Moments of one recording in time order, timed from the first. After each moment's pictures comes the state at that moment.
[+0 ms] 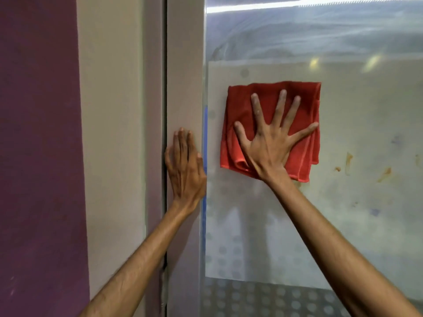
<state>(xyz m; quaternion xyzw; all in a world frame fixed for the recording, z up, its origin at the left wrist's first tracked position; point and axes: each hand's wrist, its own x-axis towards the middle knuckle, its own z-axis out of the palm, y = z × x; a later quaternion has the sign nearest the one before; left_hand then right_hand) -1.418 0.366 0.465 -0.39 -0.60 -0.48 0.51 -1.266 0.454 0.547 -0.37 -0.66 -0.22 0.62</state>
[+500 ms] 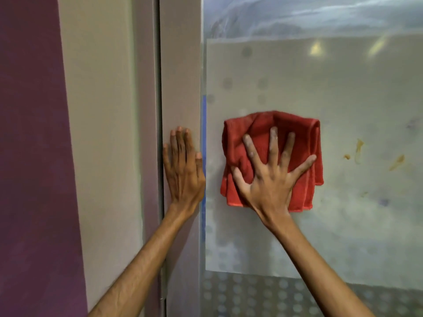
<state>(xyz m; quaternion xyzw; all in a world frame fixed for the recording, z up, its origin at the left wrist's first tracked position) -1.425 0.376 0.440 -0.38 -0.59 -0.48 0.52 -1.261 0.462 0.438 -0.33 -0.68 -0.28 0.59</state>
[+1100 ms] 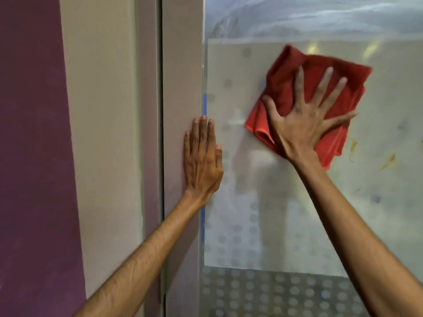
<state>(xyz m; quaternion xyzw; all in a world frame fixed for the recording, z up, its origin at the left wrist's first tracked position) -1.395 0.385 0.461 -0.45 -0.58 -0.44 0.52 -1.226 0.472 0.561 -0.43 -0.62 -0.15 0.64</state>
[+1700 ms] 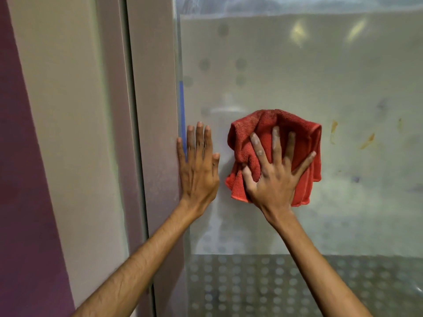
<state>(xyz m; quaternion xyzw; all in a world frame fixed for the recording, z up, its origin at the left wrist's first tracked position) -1.370 0.401 0.420 -0.49 -0.59 -0.40 0.50 -1.216 0.483 0.406 -0.36 -0.67 -0.27 0.59</state>
